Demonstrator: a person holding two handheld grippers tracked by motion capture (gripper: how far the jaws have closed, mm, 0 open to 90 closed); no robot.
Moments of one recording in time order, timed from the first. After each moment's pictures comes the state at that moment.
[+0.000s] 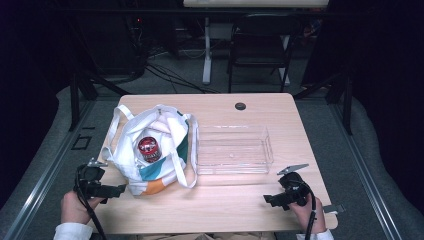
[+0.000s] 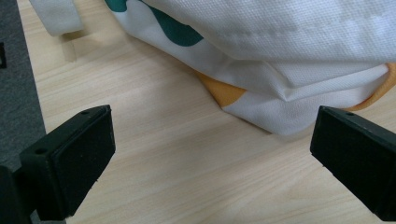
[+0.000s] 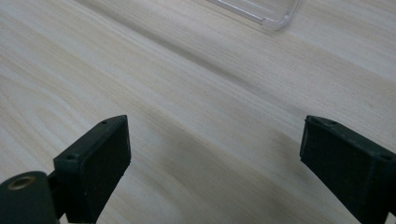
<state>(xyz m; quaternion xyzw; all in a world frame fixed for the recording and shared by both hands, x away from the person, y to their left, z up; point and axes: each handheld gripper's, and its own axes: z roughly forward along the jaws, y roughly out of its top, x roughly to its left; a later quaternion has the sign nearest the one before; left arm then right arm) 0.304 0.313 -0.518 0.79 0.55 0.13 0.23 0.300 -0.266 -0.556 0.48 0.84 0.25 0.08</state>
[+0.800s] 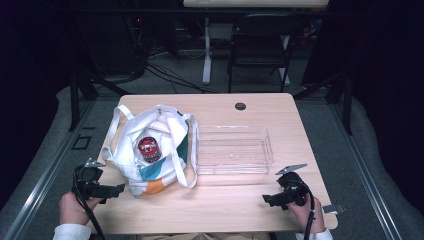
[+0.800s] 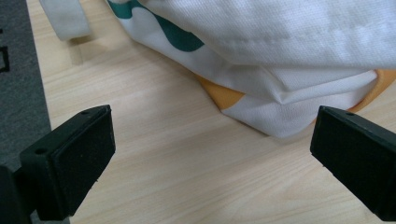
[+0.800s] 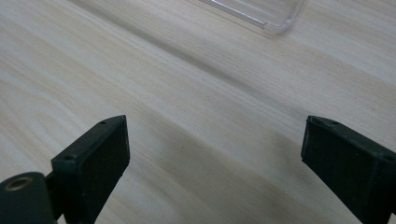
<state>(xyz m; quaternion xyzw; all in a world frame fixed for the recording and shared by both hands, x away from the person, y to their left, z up) 0.299 0.315 -0.510 0.79 0.55 0.14 0.24 0.301 -0.262 -0.556 0.49 0.83 0.25 0.08</state>
